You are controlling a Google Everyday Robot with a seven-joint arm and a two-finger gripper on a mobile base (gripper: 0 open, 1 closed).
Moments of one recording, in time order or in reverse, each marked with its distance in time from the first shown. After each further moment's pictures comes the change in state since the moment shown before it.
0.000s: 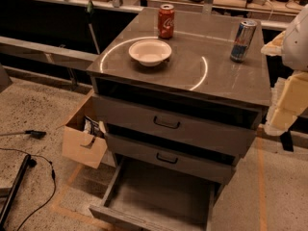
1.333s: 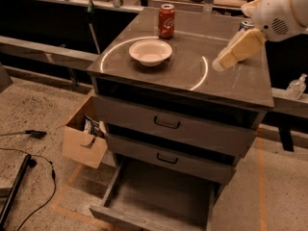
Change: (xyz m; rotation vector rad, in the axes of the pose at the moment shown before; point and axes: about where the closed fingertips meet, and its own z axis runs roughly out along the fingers) arm -0.075 -0.136 0.022 0.208 -0.507 0.193
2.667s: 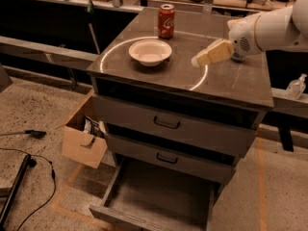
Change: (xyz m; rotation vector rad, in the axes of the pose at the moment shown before) arm 0.015 -0.049 0.089 0.084 -0.182 0.192
